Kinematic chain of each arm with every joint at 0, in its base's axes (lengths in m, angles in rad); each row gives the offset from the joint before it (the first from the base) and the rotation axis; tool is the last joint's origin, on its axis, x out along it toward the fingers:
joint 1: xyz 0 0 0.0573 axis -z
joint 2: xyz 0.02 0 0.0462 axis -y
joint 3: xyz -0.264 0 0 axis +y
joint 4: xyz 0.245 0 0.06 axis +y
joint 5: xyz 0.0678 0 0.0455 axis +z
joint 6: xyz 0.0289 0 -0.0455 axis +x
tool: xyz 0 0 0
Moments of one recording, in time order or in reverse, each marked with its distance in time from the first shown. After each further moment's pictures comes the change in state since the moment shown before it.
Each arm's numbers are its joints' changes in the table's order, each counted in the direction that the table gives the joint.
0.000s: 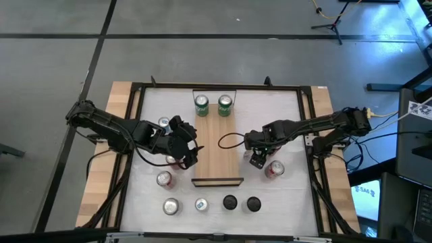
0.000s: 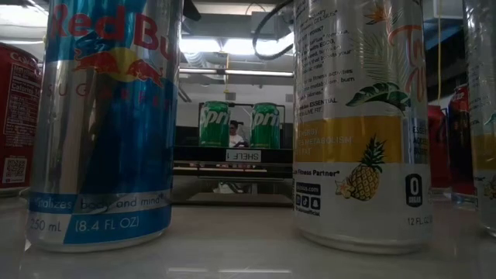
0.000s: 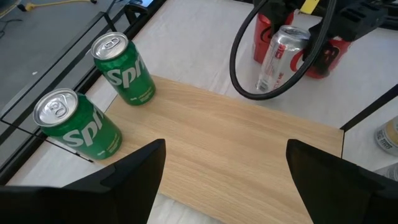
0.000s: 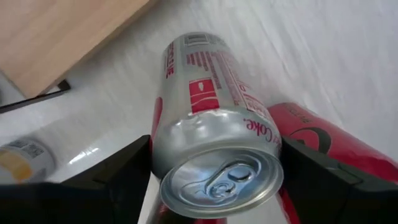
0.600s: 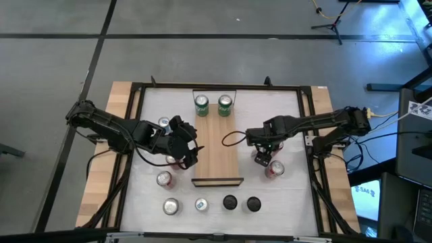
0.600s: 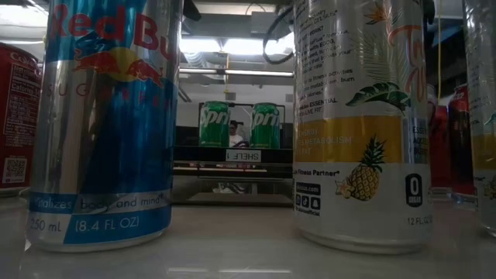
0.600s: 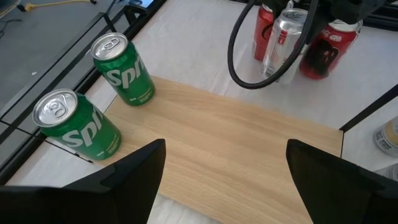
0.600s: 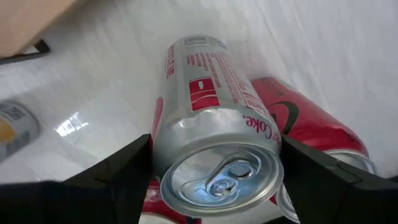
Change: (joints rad) left arm 0.000 0.000 0.000 -0.004 0.000 0.000; right arm 0.039 0.000 -0.054 0.165 0.037 -0.079
